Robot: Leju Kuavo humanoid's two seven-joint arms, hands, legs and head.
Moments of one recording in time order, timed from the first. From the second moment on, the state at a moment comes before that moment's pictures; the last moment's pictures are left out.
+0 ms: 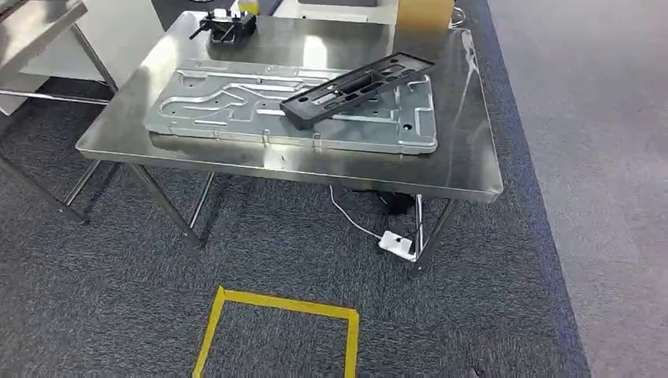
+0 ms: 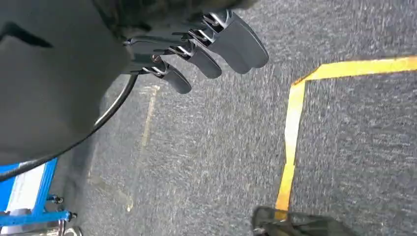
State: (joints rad) left arm -0.16 -0.07 -1.53 -0.07 1.43 0.68 -0.34; right arm -0.09 -0.17 0.52 -0.23 -0.55 -0.17 0.31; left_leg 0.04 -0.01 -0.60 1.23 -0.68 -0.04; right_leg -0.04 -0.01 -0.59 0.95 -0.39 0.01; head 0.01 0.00
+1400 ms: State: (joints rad) left arm -0.15 -0.10 -1.53 -0.16 1.07 0.50 -0.04; right arm -0.10 0.00 0.51 -0.21 -0.64 0.05 0.34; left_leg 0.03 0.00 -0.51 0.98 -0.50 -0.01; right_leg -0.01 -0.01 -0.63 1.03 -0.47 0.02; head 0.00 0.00
